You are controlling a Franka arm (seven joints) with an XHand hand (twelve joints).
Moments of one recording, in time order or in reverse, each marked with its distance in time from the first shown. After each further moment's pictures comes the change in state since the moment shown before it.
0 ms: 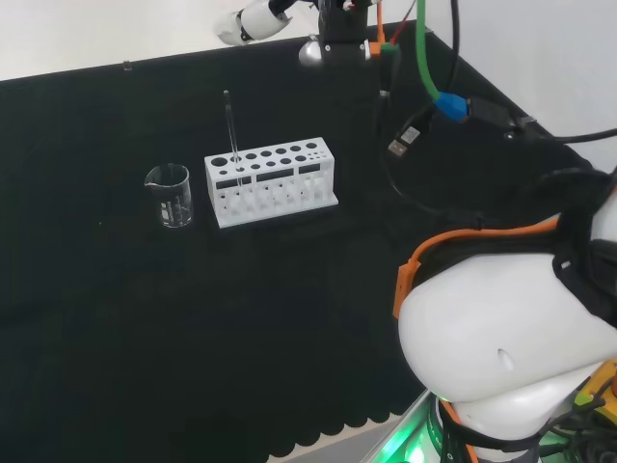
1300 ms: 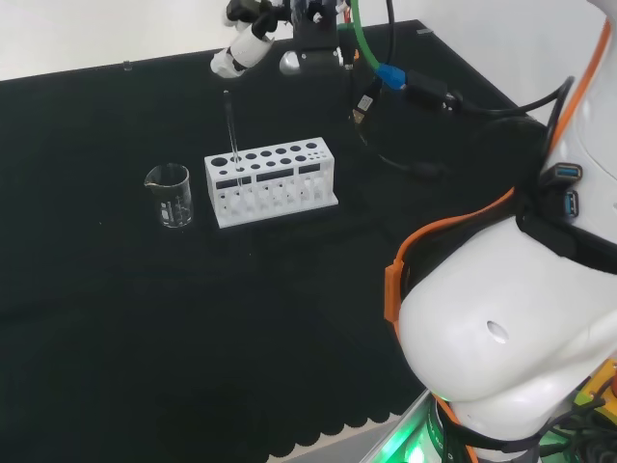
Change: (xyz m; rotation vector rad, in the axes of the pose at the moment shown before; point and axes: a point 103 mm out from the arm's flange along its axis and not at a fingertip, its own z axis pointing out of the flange) arm -0.014 0.064 0.053 0.150 -0.051 -0.013
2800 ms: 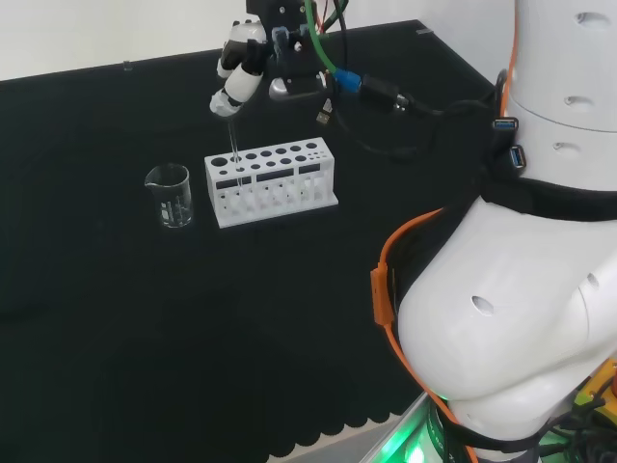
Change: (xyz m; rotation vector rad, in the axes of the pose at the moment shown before) arm -0.013 0.050 0.063 0.177 -0.033 -0.005
